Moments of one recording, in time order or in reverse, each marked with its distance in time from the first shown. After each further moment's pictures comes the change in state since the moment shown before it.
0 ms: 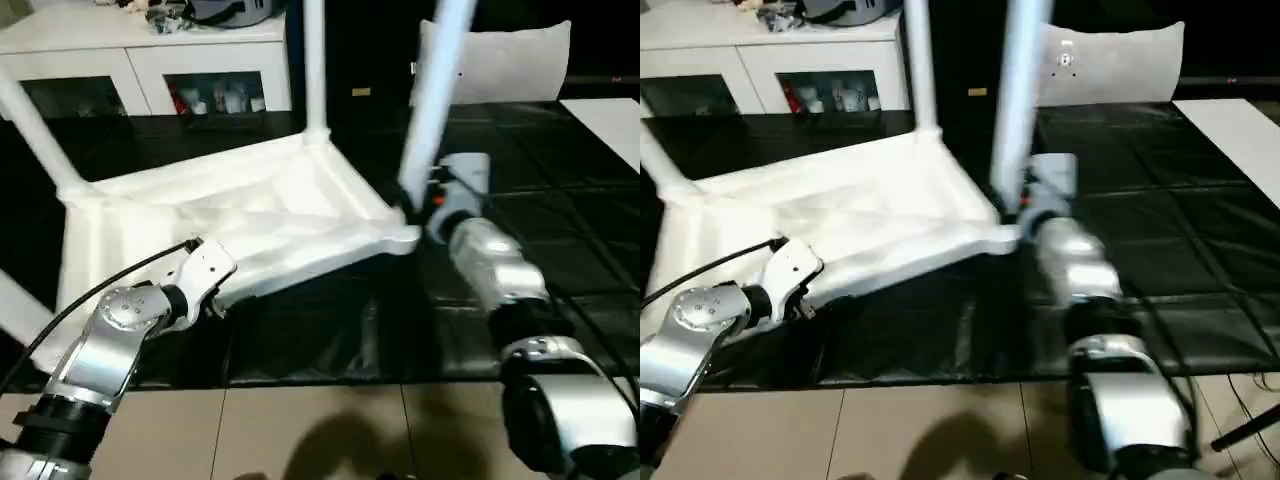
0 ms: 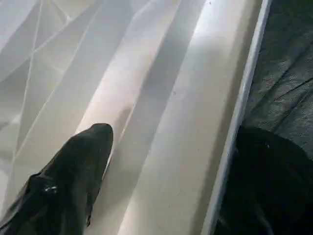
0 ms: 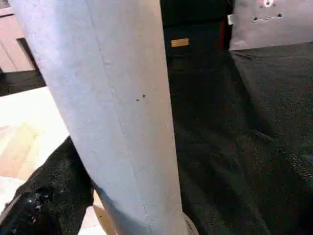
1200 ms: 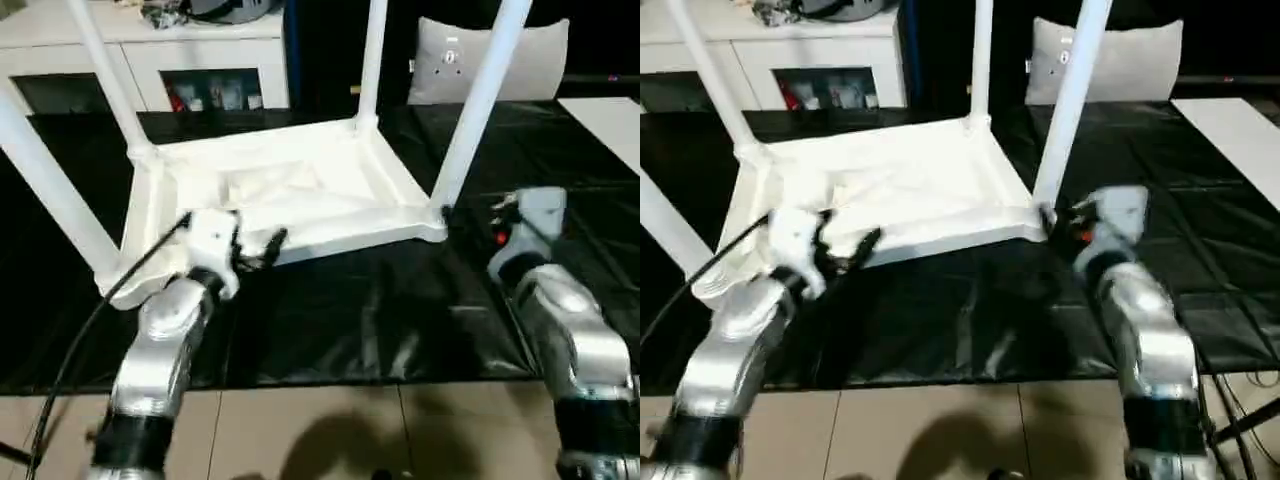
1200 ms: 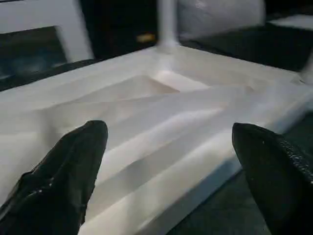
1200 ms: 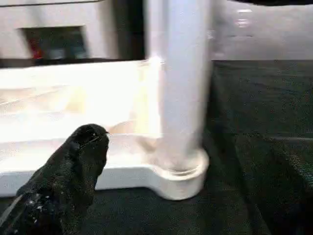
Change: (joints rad) left arm 0.066 -0.350 0.185 -0.122 -0.167 -0.145 0.387; right arm 0.461 -0.082 0.048 -0.795 0.044 0.286 0.023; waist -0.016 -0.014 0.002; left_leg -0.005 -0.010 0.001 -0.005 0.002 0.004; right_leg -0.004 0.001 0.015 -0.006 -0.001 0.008
